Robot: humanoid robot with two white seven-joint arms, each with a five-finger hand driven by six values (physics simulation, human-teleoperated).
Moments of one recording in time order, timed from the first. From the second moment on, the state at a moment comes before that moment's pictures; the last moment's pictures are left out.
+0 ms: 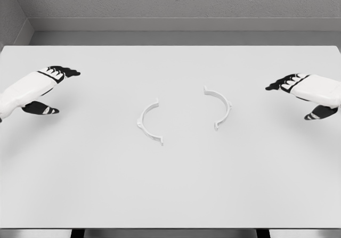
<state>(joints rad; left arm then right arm) -0.28 0.70 -0.14 -1.34 -0.51 -0.61 -0.32 -0.30 -0.94 0.24 -1.60 0.38 -0.47 0.61</state>
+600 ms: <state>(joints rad) -0.27 0.35 -0.15 -1.38 -0.61 -0.61 -0.32 -0.44 -0.76 0.32 -1.50 0.38 -0.47 0.58</state>
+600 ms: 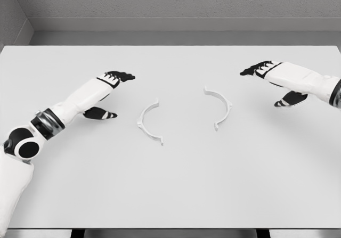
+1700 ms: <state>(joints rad) -0.21 0.25 -0.22 -1.49 -0.70 -0.47 -0.32 -0.71 -0.48 0.58 -1.10 0.57 -0.46 0.53</state>
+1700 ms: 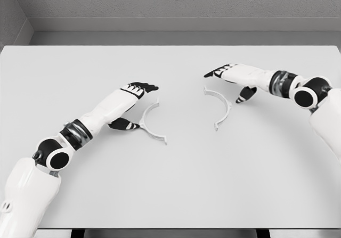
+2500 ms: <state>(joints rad) -0.22 0.19 -0.22 -1.49 -0.71 -0.46 -0.32 -0.72 -0.45 0.60 -1.08 0.59 -0.46 0.53</state>
